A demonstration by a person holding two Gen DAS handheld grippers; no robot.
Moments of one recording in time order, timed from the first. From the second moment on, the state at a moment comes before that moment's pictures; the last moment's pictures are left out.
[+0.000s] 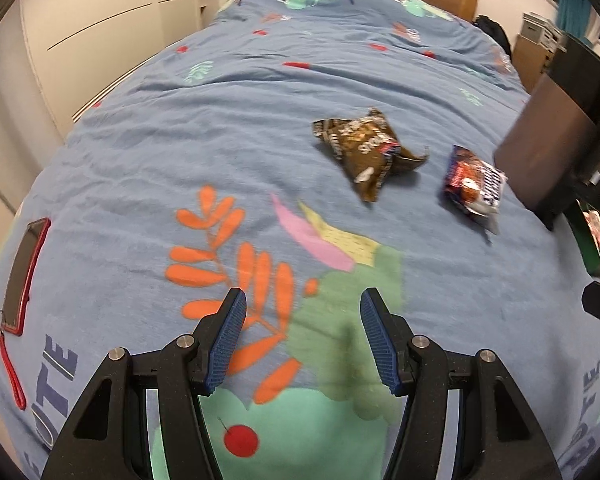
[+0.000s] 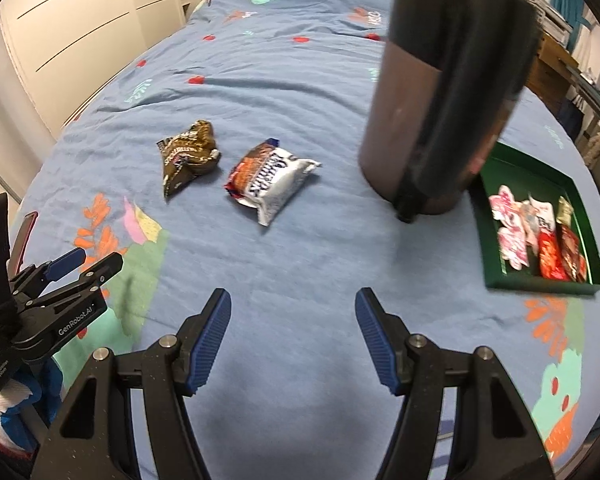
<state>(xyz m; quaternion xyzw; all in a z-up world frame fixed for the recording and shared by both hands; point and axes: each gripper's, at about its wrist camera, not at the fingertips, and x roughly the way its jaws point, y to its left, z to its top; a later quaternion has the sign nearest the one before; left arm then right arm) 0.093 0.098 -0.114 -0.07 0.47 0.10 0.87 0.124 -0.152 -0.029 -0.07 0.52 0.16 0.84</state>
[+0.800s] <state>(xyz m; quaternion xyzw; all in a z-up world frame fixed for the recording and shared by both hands) 0.122 0.111 -0.114 -0.09 0.46 0.10 0.88 0.171 -0.098 -0.058 -0.07 0.52 0.18 0.83</state>
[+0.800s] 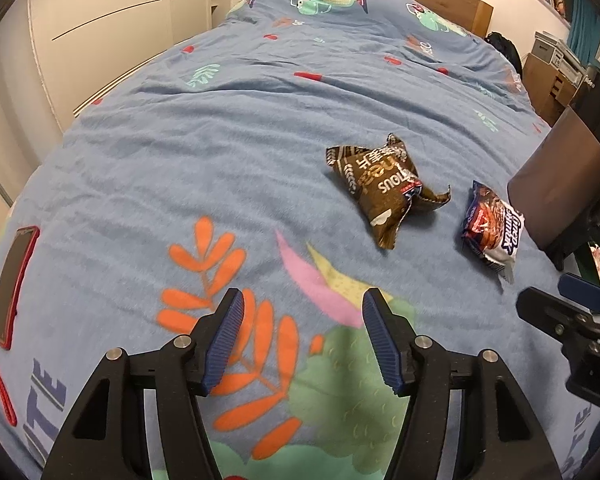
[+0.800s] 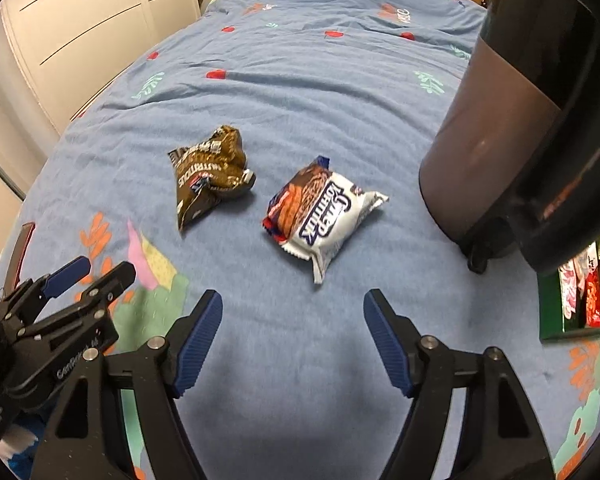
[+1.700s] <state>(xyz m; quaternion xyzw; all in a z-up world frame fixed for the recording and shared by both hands) 0.144 0.108 -0.121 -0.10 0.46 0.09 0.88 0.212 -0.080 -0.080 -0.07 0.53 0.17 0.83</state>
